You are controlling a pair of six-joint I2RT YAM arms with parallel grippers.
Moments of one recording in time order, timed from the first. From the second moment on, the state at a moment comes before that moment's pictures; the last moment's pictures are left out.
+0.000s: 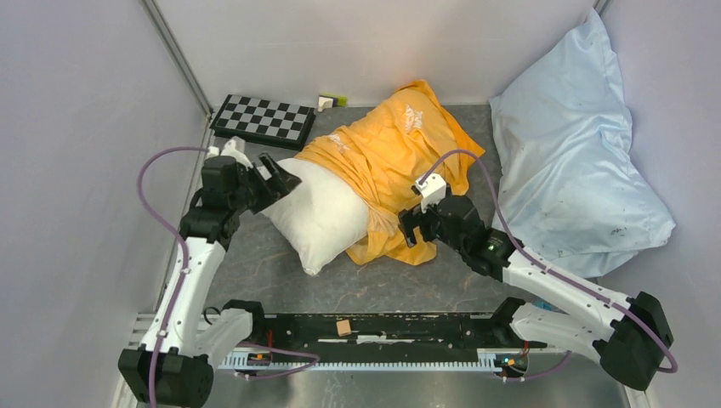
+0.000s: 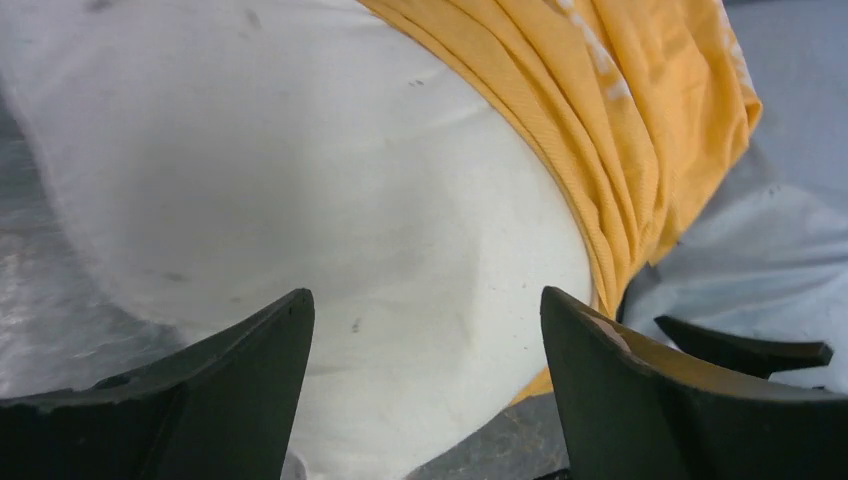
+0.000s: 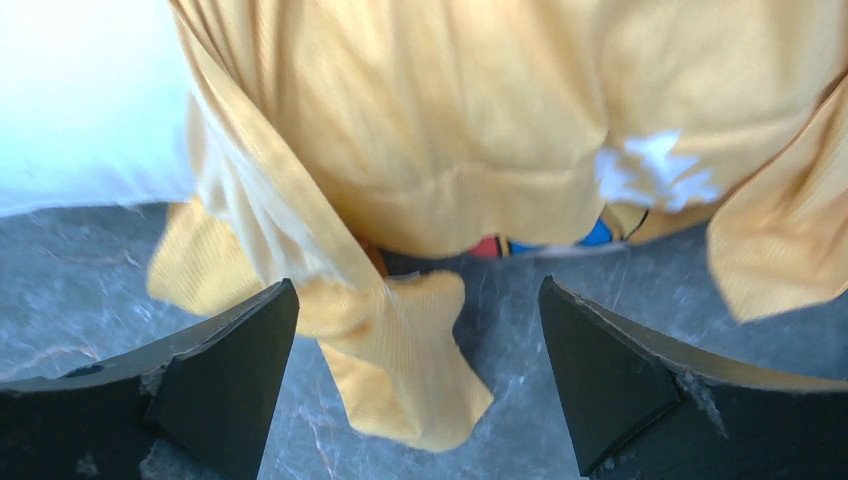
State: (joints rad) left arm -0.06 0.91 0.95 -0.57 0.18 -0.64; right arm 0.80 1.00 0.61 -0.13 0.20 0.10
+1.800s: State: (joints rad) left arm -0.45 1.31 0.75 -0.09 -0.33 -1.00; right arm 0.47 1.67 1.31 -0.17 0.41 0.05
